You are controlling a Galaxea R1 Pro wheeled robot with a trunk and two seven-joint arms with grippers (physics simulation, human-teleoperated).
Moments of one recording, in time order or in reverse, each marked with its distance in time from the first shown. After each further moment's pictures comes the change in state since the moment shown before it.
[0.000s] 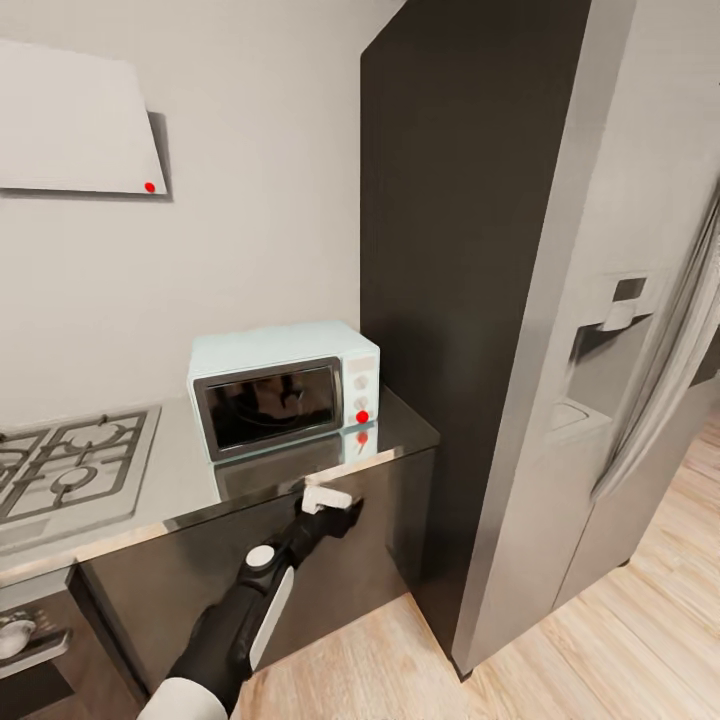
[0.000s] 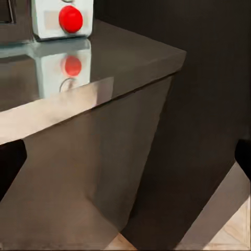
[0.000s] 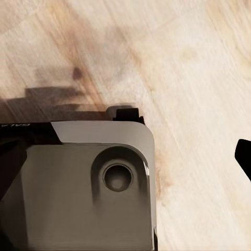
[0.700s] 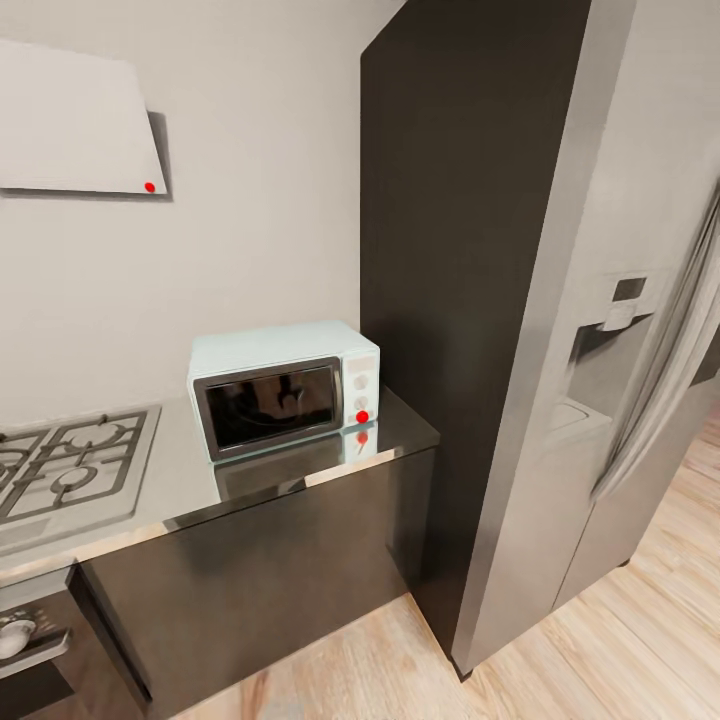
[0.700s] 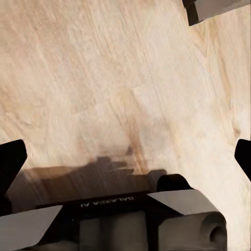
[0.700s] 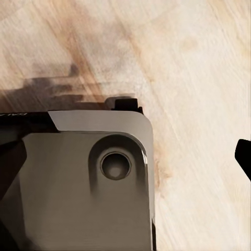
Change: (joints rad) left arm 0.017 0.086 0.024 0.976 0.292 0.004 0.000; right arm 0.018 -0.003 0.001 0.000 0.001 0.004 0.001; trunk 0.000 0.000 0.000
